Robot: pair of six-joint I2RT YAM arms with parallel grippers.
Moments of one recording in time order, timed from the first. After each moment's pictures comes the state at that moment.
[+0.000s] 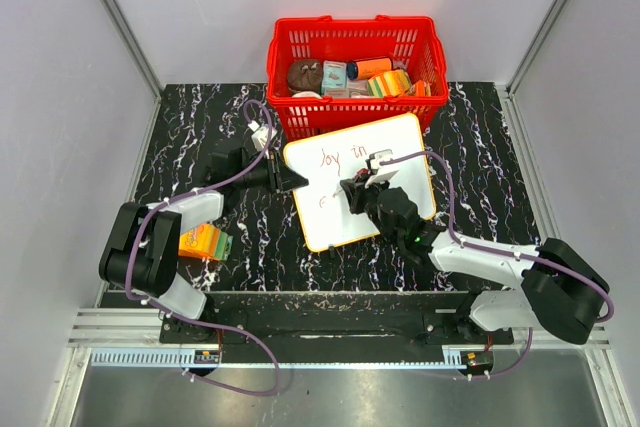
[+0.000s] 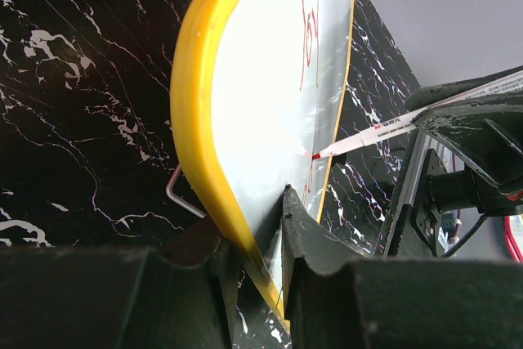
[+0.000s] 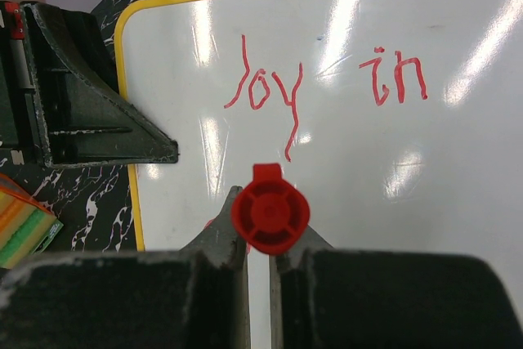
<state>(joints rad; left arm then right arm) -0.26 1.55 0.73 0.42 0.85 -0.41 0.89 1.29 0.58 0.58 0.41 0.32</state>
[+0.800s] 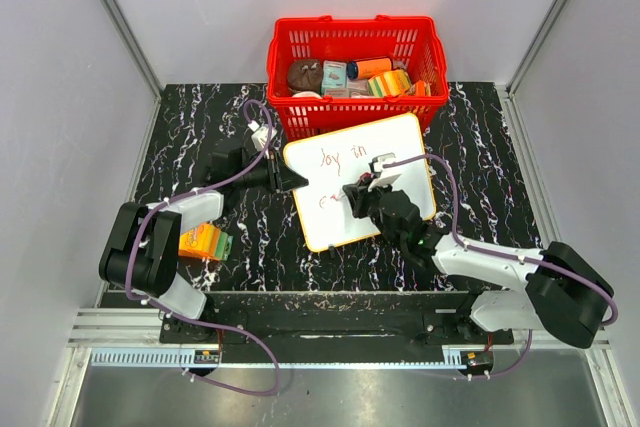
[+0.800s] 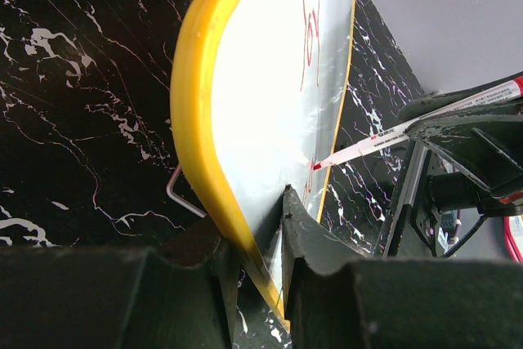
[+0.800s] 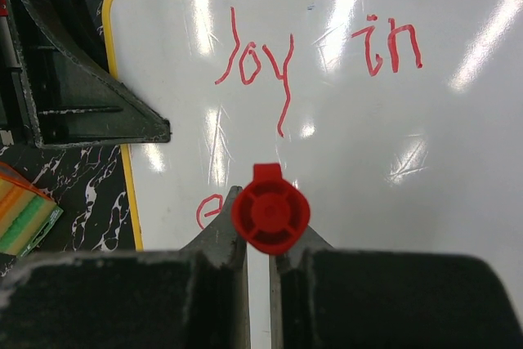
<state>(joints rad) -0.26 1.55 0.73 0.42 0.84 -0.41 0.89 1.26 0.56 0.54 0.40 0.35</state>
